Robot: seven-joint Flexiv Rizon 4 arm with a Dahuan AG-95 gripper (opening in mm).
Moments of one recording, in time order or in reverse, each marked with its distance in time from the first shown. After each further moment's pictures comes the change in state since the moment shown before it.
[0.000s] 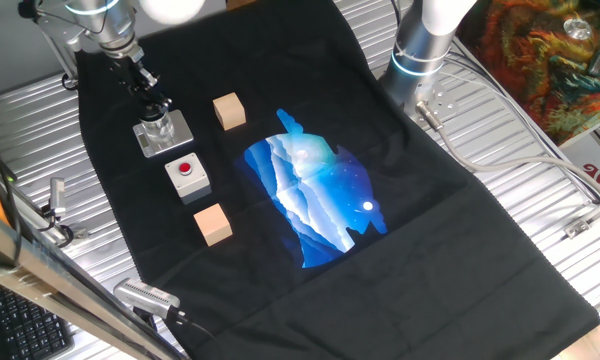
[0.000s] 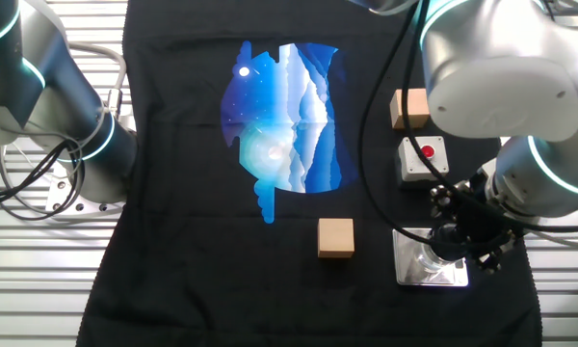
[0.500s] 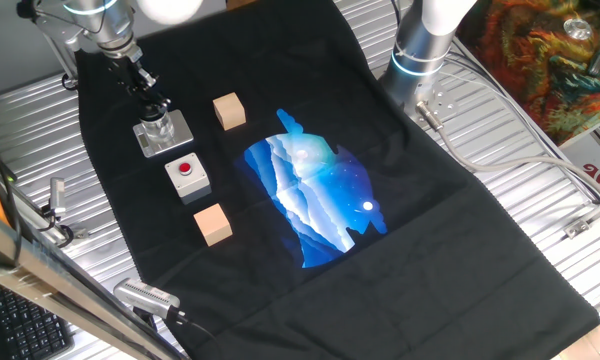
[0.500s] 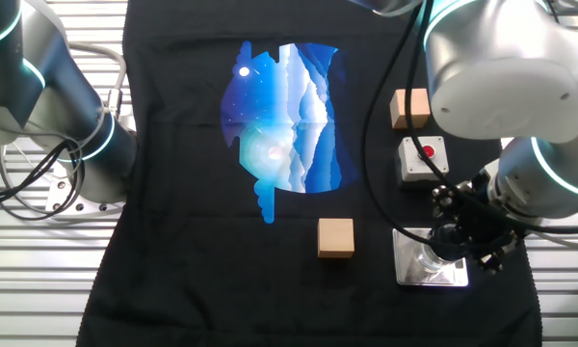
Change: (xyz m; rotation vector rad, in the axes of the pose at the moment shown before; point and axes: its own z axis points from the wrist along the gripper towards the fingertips) arm -0.001 -0.001 -0.001 -0.001 -0.007 -0.002
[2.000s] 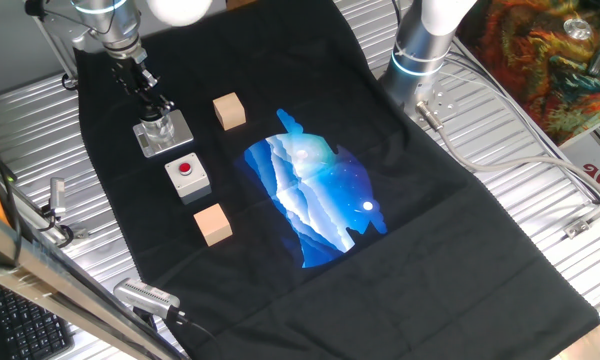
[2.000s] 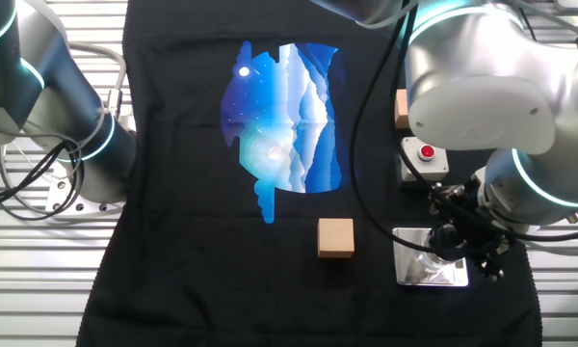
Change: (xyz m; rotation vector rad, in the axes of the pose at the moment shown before) arm -0.002 -0.001 0.012 0.004 -0.031 0.019
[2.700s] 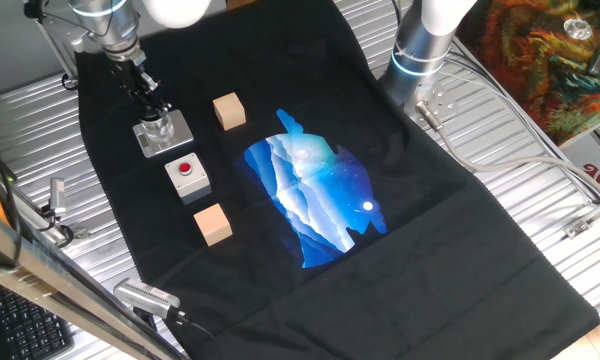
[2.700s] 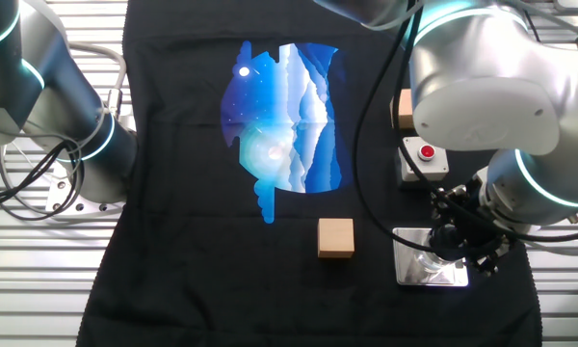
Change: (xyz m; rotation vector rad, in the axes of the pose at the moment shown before) arm -0.001 0.000 0.004 -0.002 -0.002 0.000
